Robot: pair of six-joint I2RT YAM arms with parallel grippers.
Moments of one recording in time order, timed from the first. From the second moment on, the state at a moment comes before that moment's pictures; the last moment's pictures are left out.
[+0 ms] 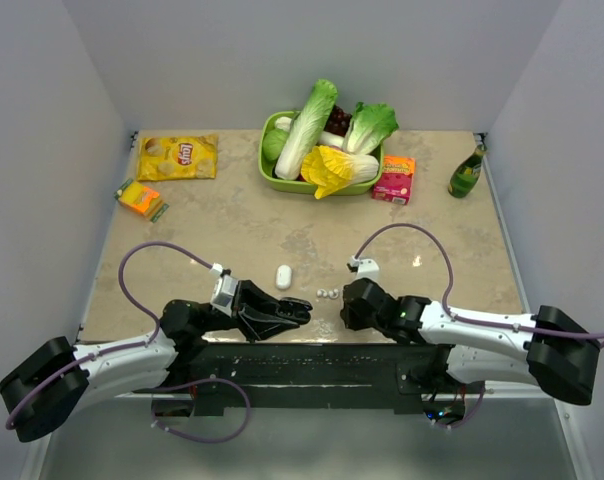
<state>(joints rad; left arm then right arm) -0.89 0.89 0.05 1.28 0.61 -0.52 1.07 1.11 0.46 -0.26 0.32 0.80</state>
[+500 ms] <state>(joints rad) -0.89 0.91 0.05 1.28 0.61 -0.52 1.06 1.12 0.40 -0.22 0.30 0.88</state>
